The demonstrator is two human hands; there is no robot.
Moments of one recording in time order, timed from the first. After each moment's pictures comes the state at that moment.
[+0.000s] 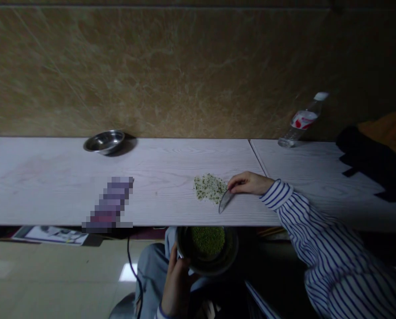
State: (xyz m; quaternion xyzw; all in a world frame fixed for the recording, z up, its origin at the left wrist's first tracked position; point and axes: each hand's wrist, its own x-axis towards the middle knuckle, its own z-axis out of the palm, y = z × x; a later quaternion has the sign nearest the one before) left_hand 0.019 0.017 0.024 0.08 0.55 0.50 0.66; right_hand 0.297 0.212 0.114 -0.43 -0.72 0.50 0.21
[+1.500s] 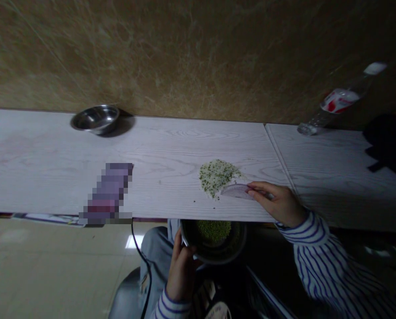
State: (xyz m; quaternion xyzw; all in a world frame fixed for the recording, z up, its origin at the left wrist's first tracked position) left_hand 0.011 0.030 0.021 0.04 0.53 0.50 0.68; right_hand 0.271 0.132 0.097 -0.59 -0.71 0.17 0.35
